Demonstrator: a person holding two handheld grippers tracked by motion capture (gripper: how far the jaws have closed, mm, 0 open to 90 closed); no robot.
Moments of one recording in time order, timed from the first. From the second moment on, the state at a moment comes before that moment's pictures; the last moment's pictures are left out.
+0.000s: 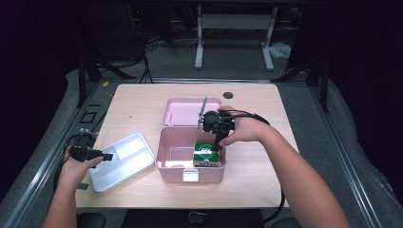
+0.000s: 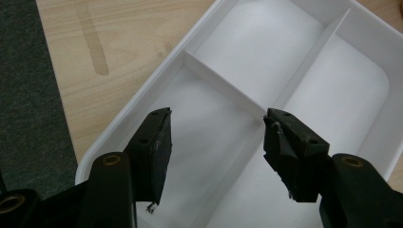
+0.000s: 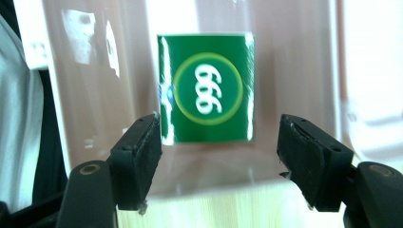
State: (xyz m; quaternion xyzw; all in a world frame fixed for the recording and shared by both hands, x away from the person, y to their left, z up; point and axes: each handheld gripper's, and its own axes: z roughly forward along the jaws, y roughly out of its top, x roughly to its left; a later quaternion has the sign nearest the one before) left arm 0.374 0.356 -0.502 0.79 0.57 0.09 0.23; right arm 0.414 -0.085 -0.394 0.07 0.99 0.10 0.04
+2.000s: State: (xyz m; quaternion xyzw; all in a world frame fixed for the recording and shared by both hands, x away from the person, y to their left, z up) left arm 0.375 0.345 -0.501 0.81 0.54 0.11 0.22; right arm 0.386 -0.217 -0.522 0.40 0.87 0.23 0.19
